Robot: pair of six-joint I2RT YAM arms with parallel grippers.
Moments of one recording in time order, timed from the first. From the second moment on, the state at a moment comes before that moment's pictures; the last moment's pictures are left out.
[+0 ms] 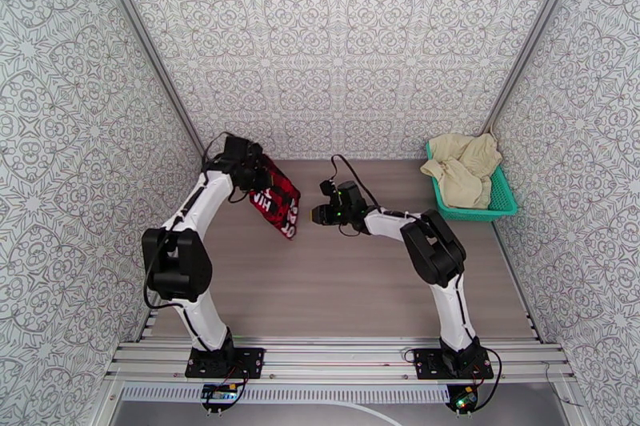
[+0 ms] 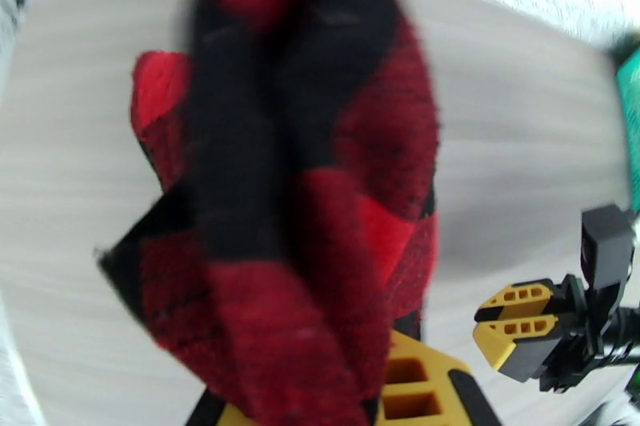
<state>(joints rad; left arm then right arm) -0.17 1.85 1.75 -0.85 0.12 -0.14 0.58 2.15 1.39 0.16 -0.54 0.60</state>
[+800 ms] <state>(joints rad) -0.74 1.96 1.62 -0.75 0.07 -0.40 0.28 1.52 0.89 -0.25 -0.44 0.41</state>
